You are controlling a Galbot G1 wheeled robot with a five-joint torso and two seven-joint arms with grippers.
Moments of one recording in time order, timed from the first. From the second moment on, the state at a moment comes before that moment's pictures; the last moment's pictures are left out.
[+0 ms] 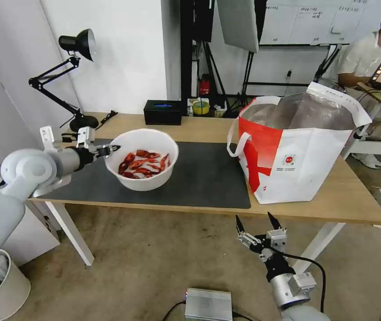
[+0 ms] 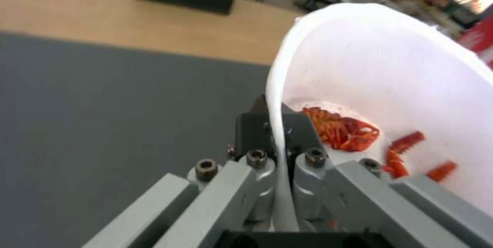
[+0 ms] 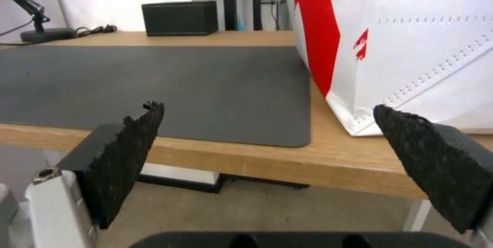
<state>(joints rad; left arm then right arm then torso) 0.55 -0.64 -0.16 -1.82 -1.54 0.66 -0.28 -1.67 1.36 0.44 2.11 0.16 0.09 0.02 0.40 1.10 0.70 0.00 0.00</state>
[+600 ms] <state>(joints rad) 0.04 -0.79 0.22 -1.72 -1.66 0.66 -0.33 -1.67 1.36 0.44 2.11 0.16 0.09 0.02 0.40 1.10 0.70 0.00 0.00</state>
